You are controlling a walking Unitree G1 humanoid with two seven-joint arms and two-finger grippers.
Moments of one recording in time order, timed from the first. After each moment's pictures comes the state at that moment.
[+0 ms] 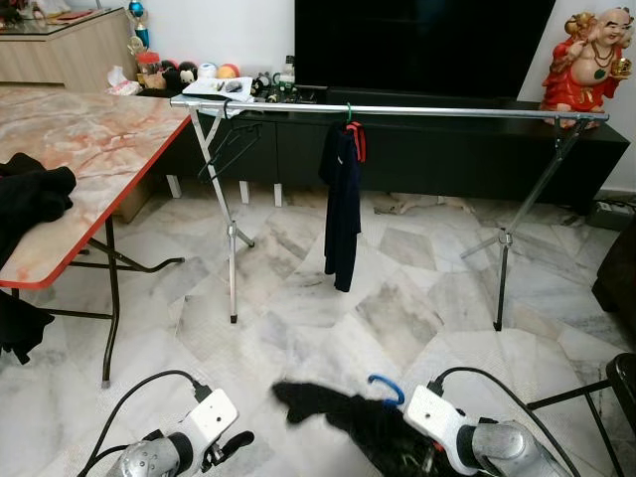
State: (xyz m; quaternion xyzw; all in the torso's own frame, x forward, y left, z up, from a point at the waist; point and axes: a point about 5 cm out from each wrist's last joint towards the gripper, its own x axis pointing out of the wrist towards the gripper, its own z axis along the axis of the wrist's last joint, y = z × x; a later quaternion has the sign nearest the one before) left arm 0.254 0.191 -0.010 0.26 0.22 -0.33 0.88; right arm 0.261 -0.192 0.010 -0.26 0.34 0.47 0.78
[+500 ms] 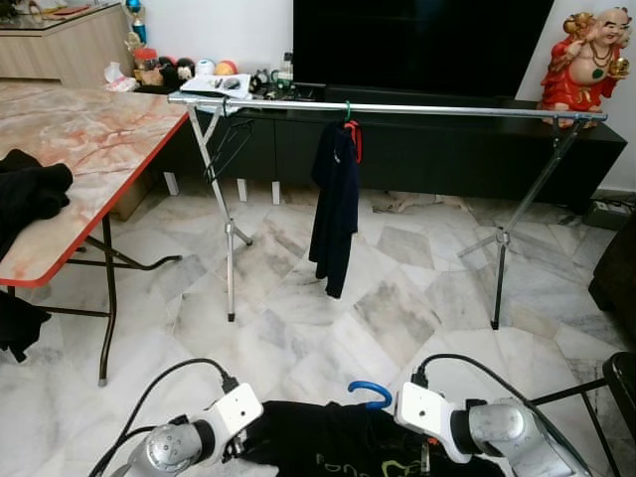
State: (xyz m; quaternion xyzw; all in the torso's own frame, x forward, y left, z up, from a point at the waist) left arm 0.269 0.166 -0.002 0.27 0.20 -0.38 0.86; right arm 0.269 -0.172 0.044 -0.28 0.27 0.55 0.74
